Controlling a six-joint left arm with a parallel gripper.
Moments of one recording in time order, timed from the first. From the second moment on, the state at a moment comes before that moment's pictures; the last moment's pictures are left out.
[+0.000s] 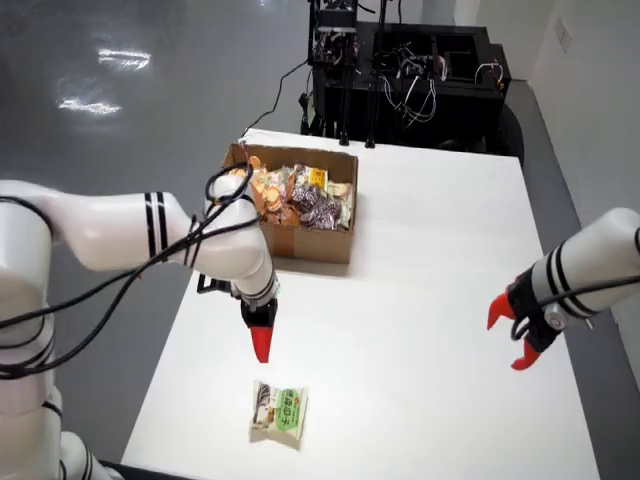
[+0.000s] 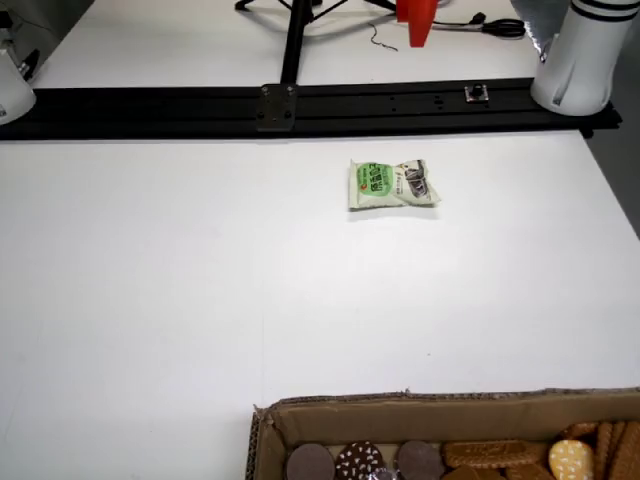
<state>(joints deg) -61.0 22.3 80.6 15.4 67.8 -68.3</state>
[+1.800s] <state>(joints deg) -68.1 38.7 83.1 22.6 60.7 -74.7</state>
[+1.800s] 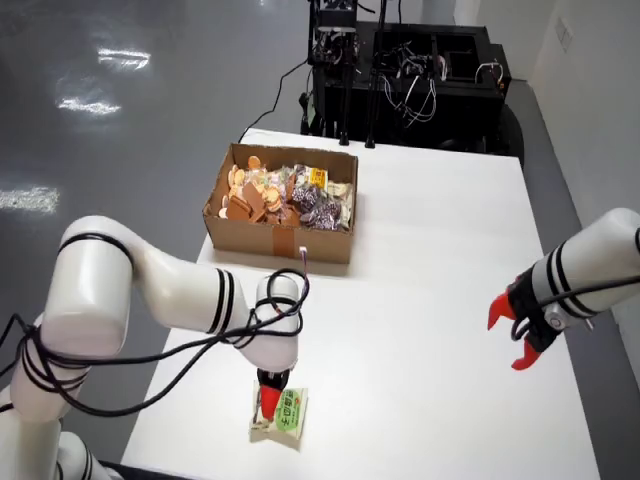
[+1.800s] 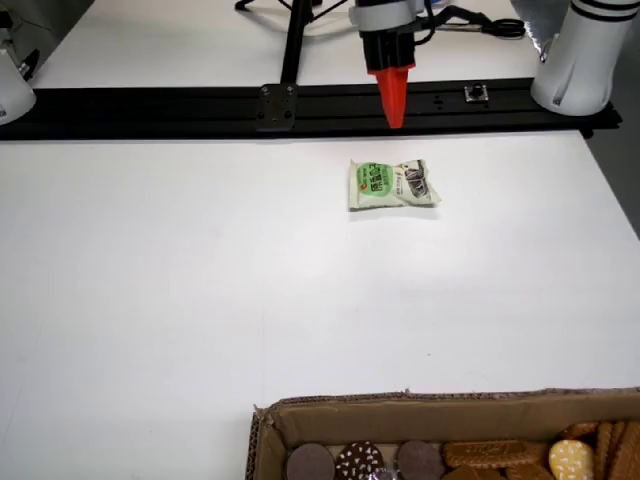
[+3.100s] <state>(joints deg) -65.8 50.4 83.2 25.1 48.5 -80.5</state>
